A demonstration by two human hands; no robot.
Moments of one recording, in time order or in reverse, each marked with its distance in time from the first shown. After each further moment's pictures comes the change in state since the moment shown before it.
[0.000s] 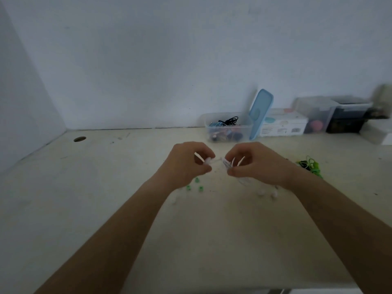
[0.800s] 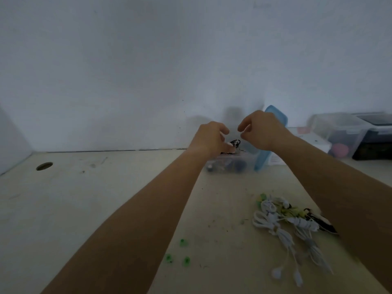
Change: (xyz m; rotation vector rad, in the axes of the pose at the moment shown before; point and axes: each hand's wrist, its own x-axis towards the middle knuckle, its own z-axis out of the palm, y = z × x) left_hand 0.221 -0.020 0.051 0.041 -0.038 -0.163; right_hand 0.186 0.056 -0.087 -0.502 0.329 0.128
